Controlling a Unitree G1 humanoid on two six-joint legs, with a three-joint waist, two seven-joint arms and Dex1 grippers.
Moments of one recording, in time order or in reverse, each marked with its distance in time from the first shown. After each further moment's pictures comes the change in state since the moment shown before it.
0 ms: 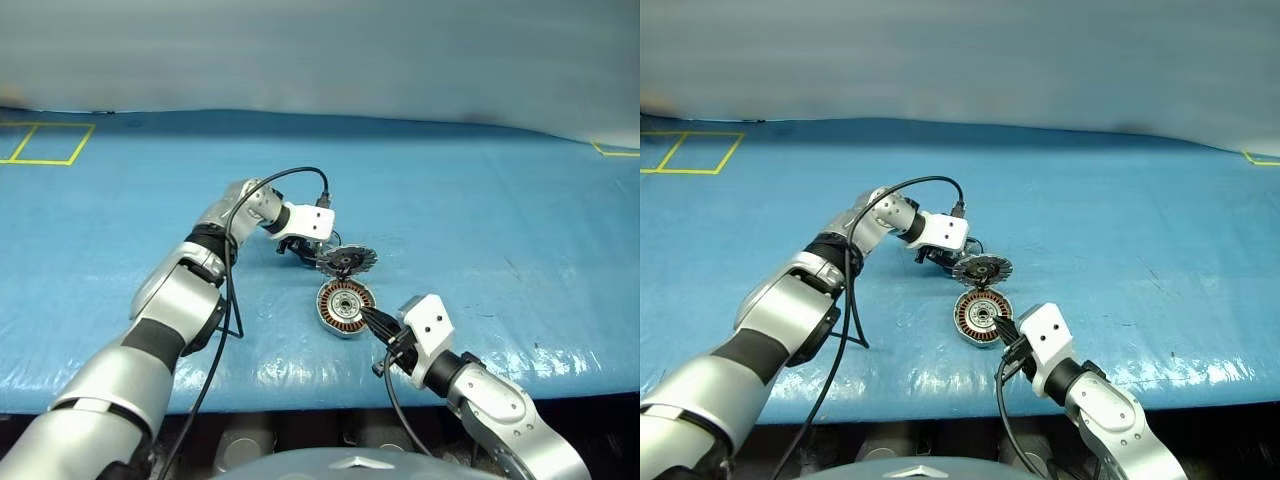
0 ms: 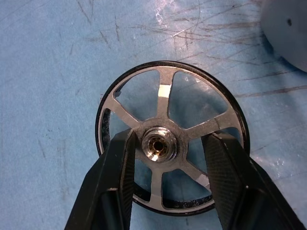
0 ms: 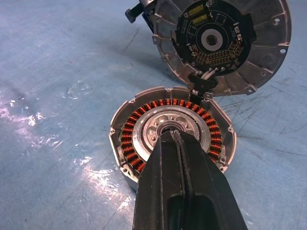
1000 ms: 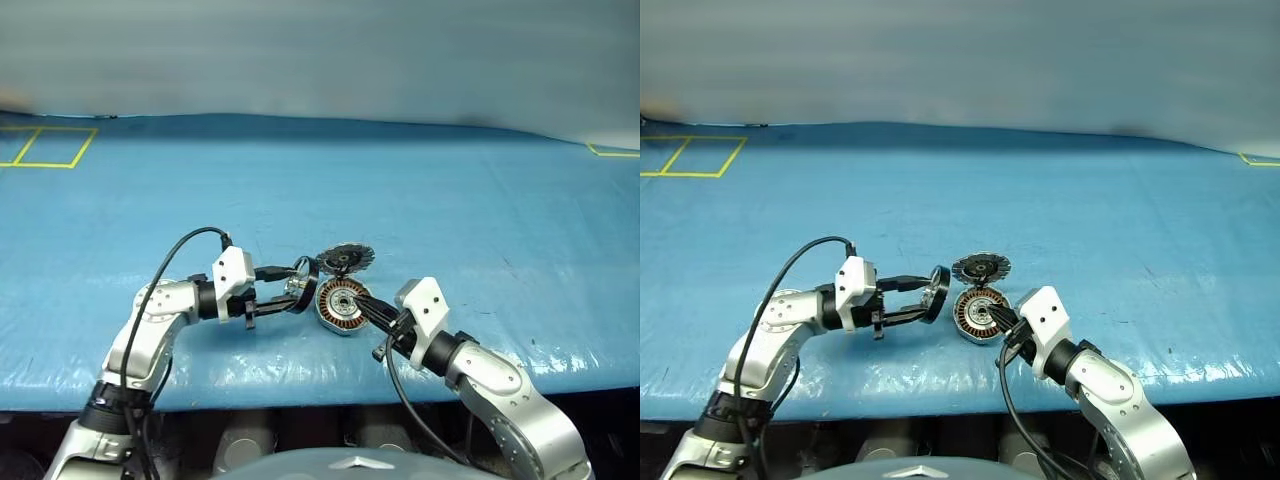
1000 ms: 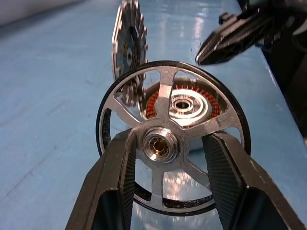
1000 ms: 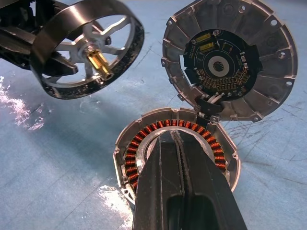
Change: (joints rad) left arm 0.986 0.233 0.335 -1.335 -0.674 0.554 0.065; right arm -0.128 -0.018 -0.035 0.078 0.075 0.020 0.088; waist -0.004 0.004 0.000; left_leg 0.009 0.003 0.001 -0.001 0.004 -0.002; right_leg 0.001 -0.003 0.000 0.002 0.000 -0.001
